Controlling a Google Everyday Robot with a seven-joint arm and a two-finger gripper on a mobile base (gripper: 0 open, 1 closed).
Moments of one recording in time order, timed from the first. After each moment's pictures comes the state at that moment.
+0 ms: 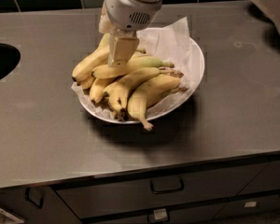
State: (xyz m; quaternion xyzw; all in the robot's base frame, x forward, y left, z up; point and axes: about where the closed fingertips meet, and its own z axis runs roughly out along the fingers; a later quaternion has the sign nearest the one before) arm 0.526 0.047 1.000 -0.78 0.56 -0.02 0.27
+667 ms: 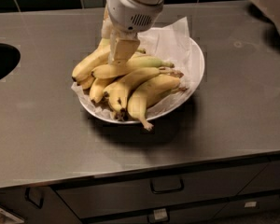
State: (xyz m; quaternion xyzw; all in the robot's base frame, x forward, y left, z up) arm 0.526 0.044 0.997 -0.78 0.57 -0.02 0.27
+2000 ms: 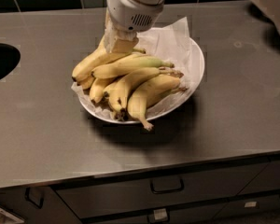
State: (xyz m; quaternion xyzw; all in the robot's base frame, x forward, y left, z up) arm 0.526 0.044 0.997 -0.78 0.57 -0.02 0.27
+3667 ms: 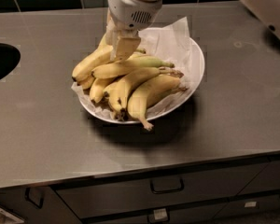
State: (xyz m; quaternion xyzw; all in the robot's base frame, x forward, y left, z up) arm 0.537 0.041 0.988 -0.78 0.57 -0.01 0.24
